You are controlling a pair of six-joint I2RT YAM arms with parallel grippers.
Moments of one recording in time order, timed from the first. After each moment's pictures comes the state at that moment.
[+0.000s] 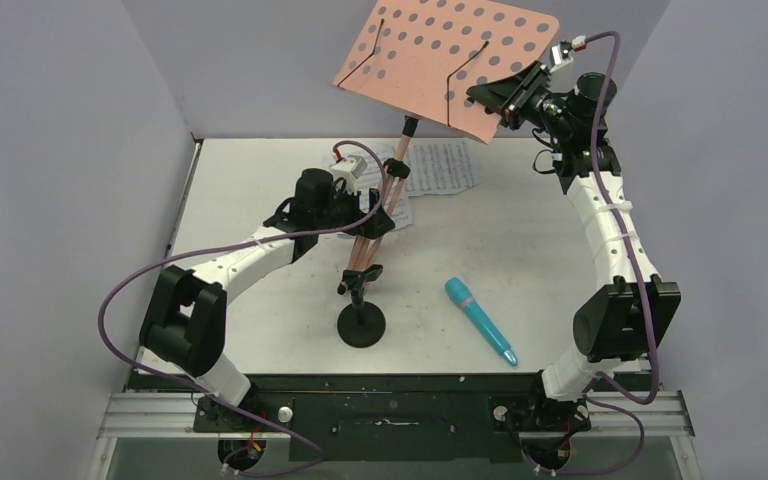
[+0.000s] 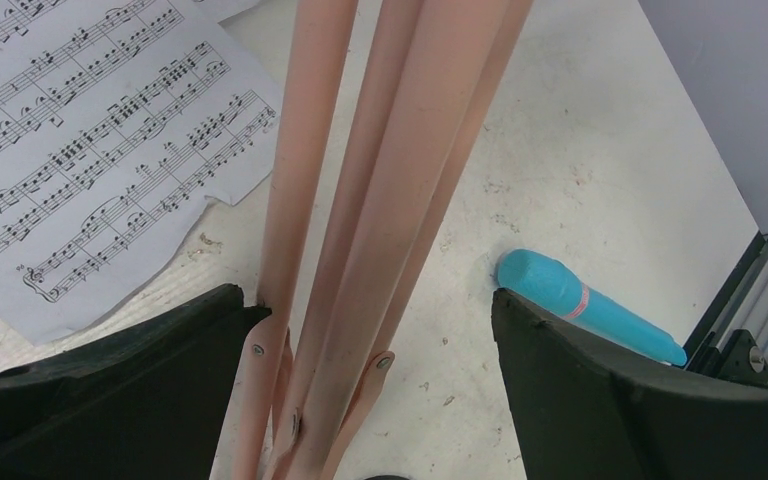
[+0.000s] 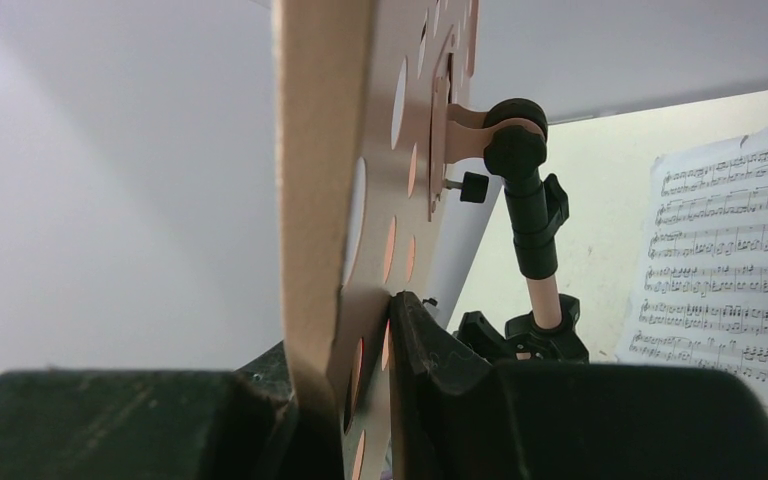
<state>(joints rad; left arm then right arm) -0.49 1.61 1.10 0.04 0.36 -0.34 0.04 1.63 1.67 0.06 -0.79 1.16</state>
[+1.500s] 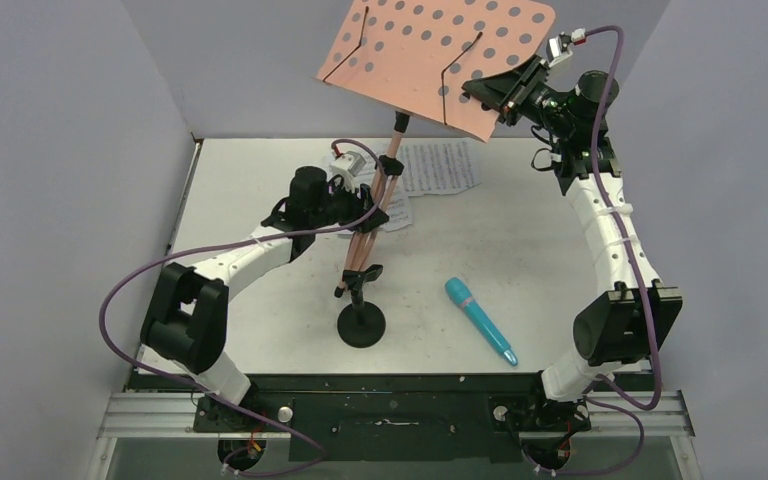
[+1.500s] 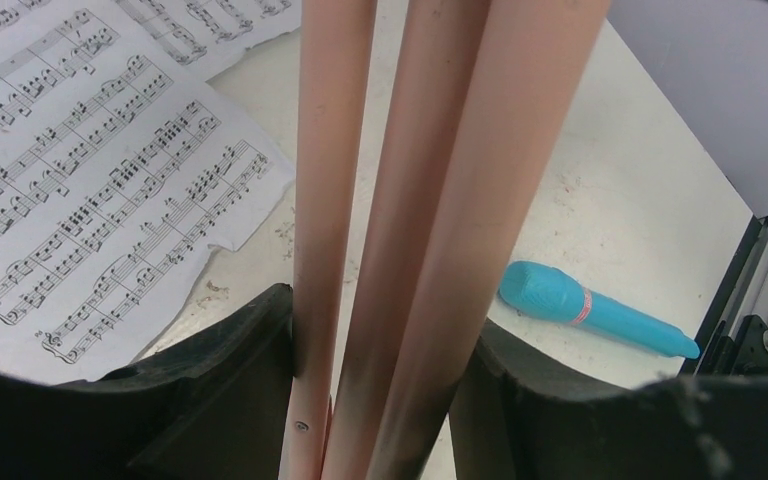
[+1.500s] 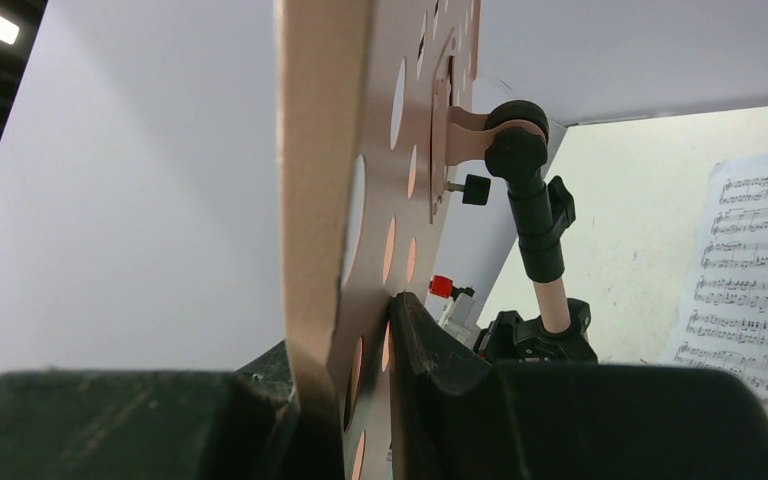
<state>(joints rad) -0.46 1.63 1.09 0.14 0.44 -0.29 0.07 1.61 1.68 0.11 -0.82 1.21</state>
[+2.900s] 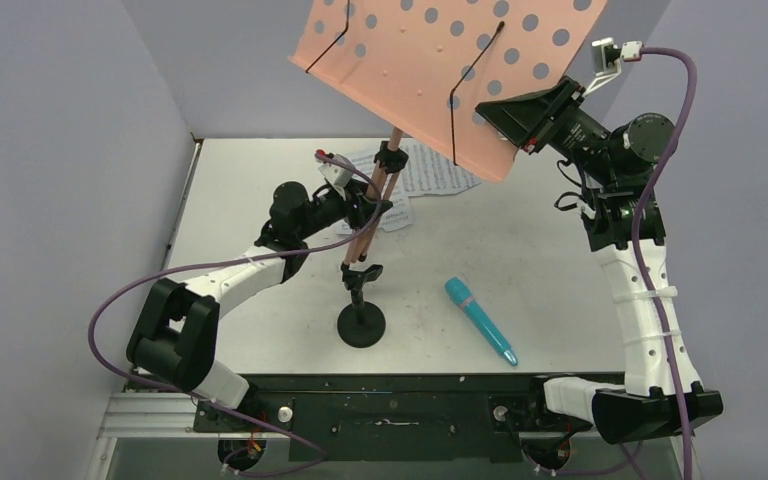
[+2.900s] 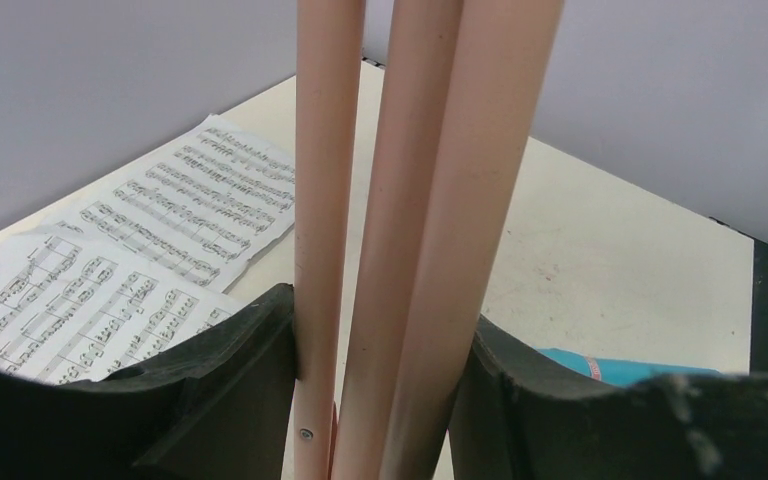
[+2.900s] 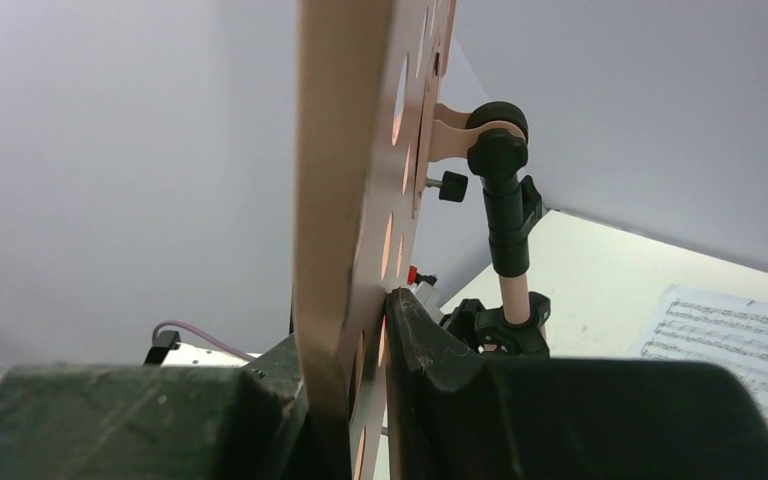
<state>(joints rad) -0.46 1.52 0.90 0.68 0.52 -0.20 0.12 1.23 1.55 0.12 -0.81 0.92</state>
